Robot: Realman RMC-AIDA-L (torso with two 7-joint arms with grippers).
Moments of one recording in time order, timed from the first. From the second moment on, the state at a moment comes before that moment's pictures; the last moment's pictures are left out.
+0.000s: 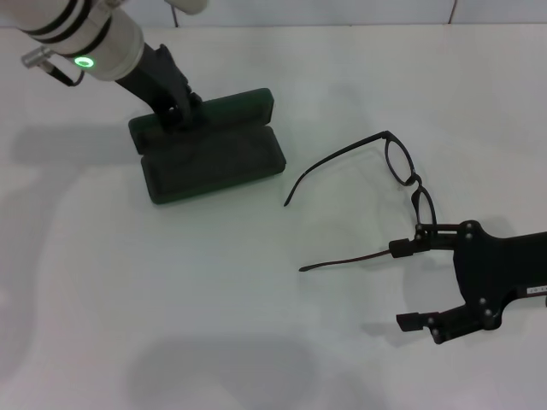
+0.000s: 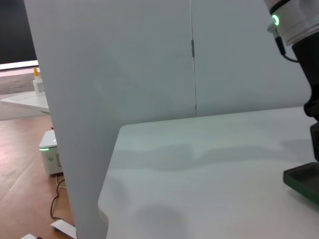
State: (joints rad) left arm -0.86 -2.06 1.15 1.04 2.69 1.38 -1.94; right arm 0.55 1.99 -1.04 -0.57 -1.87 -1.69 1.07
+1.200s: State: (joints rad) left arm -0.87 -2.08 1.20 1.02 2.60 1.39 -1.79; right arm 0.55 1.99 -1.04 -0.57 -1.87 -1.69 1.07
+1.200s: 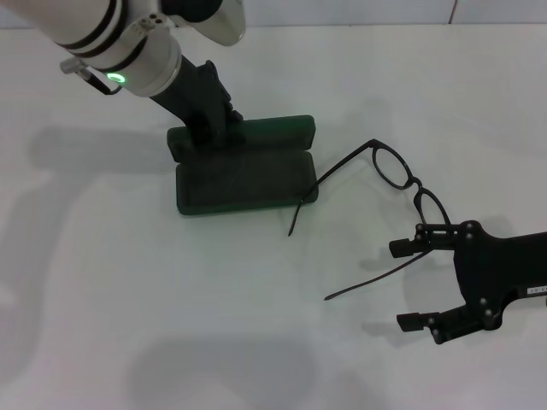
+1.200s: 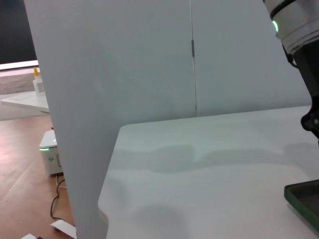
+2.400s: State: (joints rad) left arm -0.62 -2.05 0.89 1.07 2.13 1.53 -1.76; right arm 0.54 1.98 -1.02 -0.58 -1.86 -1.69 1.09
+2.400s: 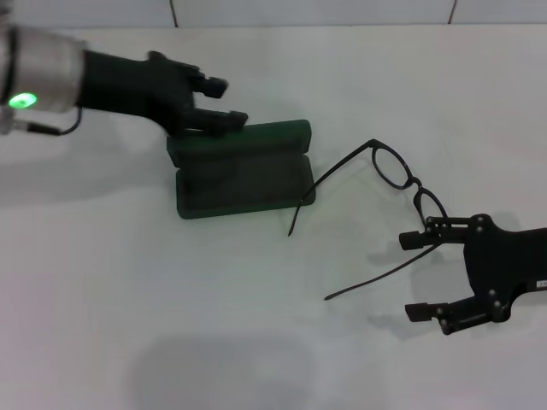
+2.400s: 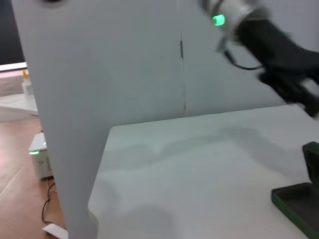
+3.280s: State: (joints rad) left arm -0.22 -1.97 0.84 0.85 1.90 1.68 -1.35; right arm 0.73 1.82 -0.92 -0.72 -2.03 -1.61 1.93
